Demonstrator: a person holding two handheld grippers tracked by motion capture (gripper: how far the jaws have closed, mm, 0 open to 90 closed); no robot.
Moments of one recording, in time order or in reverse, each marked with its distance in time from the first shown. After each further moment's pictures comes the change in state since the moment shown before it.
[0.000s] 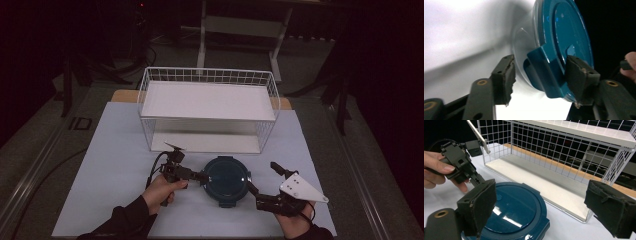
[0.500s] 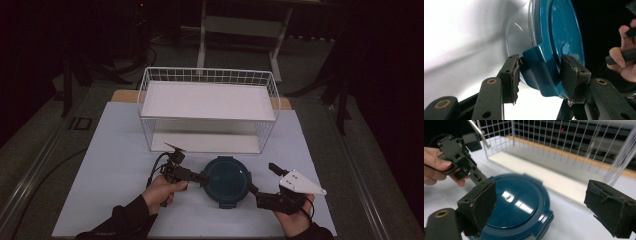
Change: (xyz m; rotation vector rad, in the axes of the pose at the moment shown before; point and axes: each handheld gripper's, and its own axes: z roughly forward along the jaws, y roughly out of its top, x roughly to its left) left arm -0.002 -0.002 -0.001 0.027 -0.046 0.012; right arm -0.009 -0.006 0.008 0.071 0.043 0.074
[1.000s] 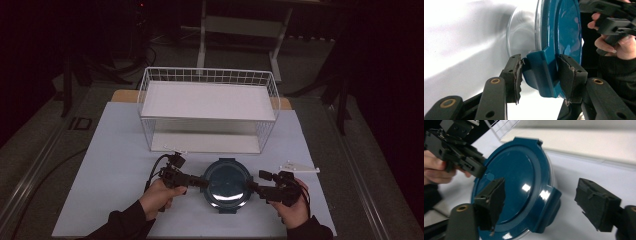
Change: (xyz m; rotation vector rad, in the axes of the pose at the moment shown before) left arm -0.018 -0.012 -0.006 -0.020 0.033 0.118; right arm -0.037 -0.021 0.029 0.222 0.221 0.345
